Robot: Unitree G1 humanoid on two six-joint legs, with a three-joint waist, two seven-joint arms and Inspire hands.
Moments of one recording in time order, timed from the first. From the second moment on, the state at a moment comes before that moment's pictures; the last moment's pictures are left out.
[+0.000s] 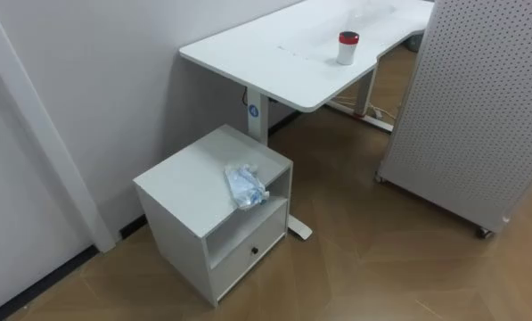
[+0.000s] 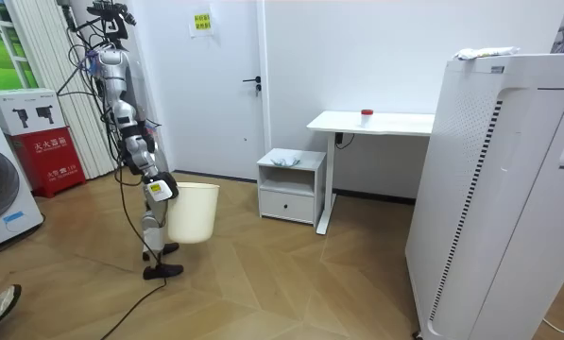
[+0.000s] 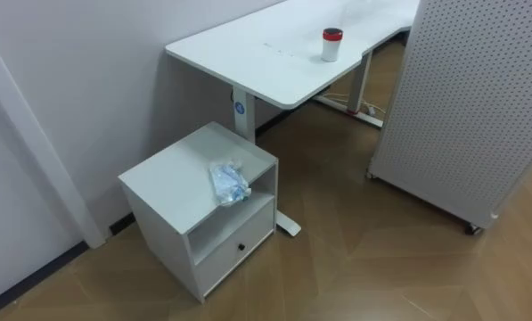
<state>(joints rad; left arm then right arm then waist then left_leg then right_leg) 0.14 0.21 0.08 1.21 0.38 0.08 -0.12 0.07 -0.23 -0.06 1.31 0.34 -0.04 0.21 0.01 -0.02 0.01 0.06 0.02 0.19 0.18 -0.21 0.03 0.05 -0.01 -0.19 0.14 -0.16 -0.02</state>
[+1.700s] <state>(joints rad) 0.16 0.20 0.12 1.22 0.28 0.03 -0.07 0.08 -0.25 -0.02 1.32 0.30 -0.02 0.16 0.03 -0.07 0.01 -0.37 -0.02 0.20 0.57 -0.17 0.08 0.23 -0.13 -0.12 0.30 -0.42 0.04</state>
